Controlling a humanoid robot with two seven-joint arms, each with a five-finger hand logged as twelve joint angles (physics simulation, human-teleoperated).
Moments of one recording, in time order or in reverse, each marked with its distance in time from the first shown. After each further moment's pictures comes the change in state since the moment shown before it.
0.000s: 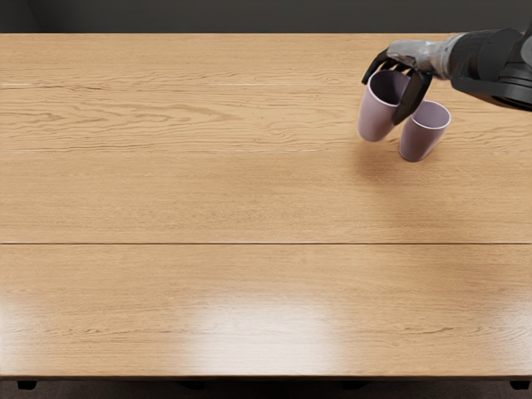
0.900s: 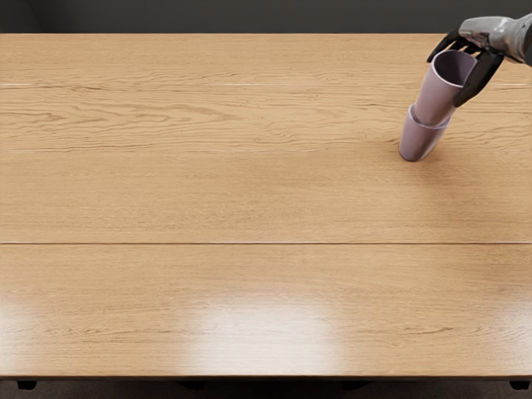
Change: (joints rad) left arm 0.000 0.000 0.000 0.000 0.000 0.000 0.000; right arm 0.009 -0.130 0.014 -0.076 0.031 0.023 0.000
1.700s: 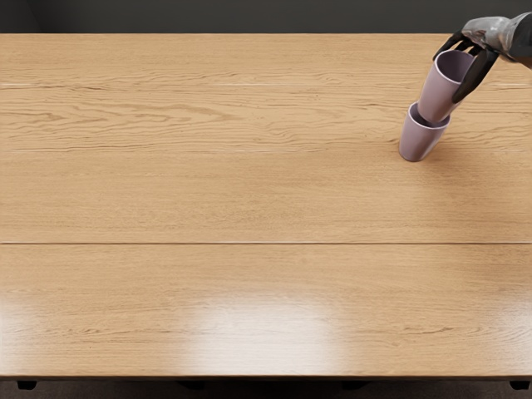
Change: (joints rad) left arm 0.000 0.000 0.000 0.000 0.000 0.000 0.000; right arm 0.011 0.146 -0.004 -0.262 -0.008 -0.005 0.000
